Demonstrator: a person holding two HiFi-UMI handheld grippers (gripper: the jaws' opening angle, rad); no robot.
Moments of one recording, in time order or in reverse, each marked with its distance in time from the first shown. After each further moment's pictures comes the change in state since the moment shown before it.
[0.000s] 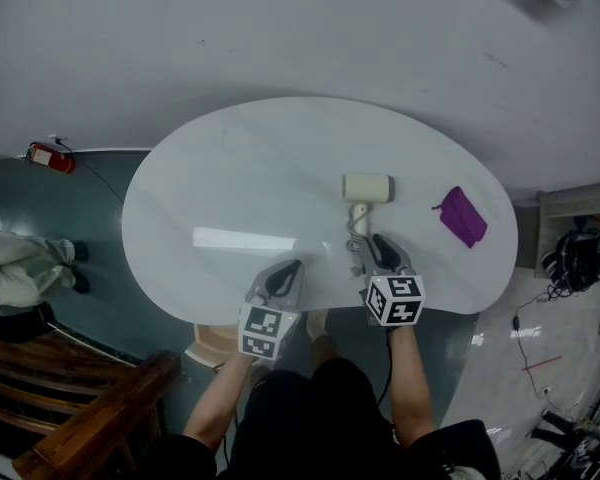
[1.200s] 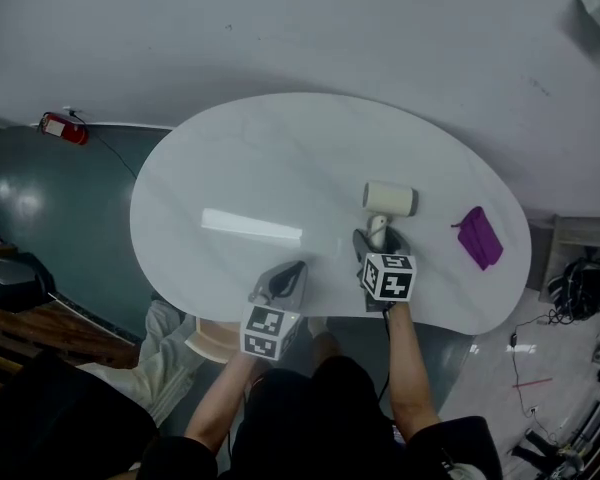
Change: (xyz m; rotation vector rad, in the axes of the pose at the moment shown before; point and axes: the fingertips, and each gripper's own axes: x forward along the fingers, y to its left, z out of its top) left arm 0.011 0.031 -0.015 -0.106 0.041 0.077; right arm 0.091 -0.006 -0.028 -0.004 0.209 0.002
